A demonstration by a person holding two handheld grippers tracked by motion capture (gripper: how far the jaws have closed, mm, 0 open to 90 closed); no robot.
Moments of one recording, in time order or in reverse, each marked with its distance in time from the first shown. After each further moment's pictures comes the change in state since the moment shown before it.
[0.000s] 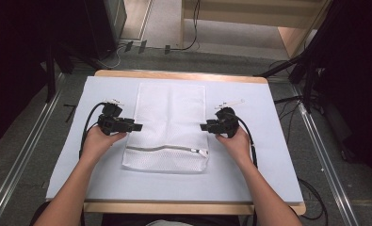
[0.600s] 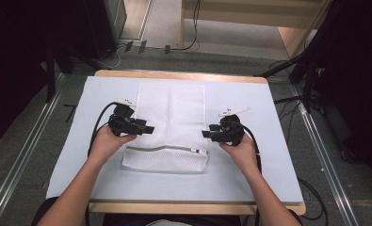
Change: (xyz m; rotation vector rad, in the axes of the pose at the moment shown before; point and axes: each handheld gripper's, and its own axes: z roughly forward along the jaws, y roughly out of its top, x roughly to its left) left arm -0.037 0.014 0.011 0.011 -0.084 0.092; right arm 0.023 -0.018 -0.030 -0.037 0.023 -0.062
